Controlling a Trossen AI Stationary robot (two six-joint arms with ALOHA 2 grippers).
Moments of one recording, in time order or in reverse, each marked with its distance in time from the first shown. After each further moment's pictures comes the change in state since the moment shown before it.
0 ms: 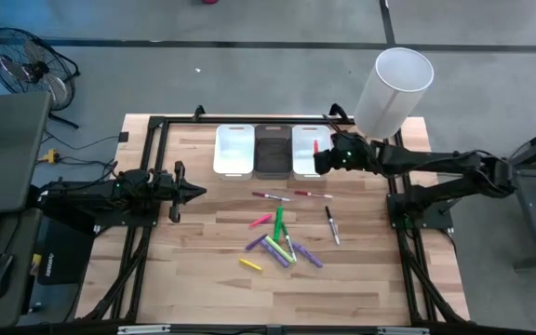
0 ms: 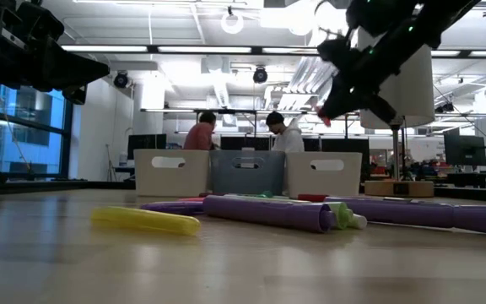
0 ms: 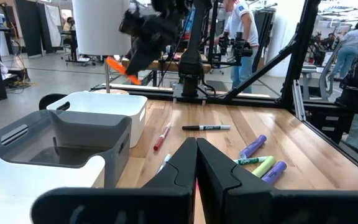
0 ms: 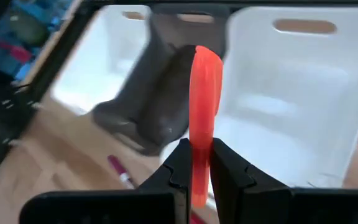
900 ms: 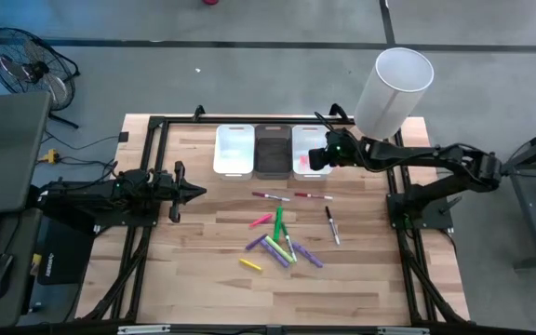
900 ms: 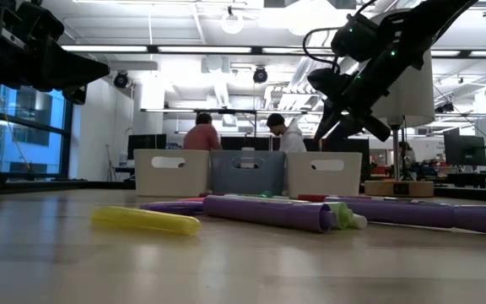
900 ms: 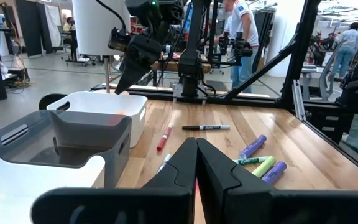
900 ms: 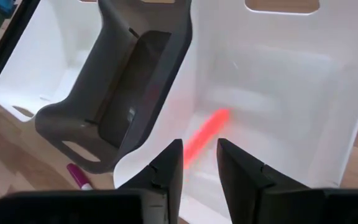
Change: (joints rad) left arm 0.000 0.000 0.000 0.000 0.000 0.000; right arm -0.077 0.132 0.000 0.049 -0.048 -0.025
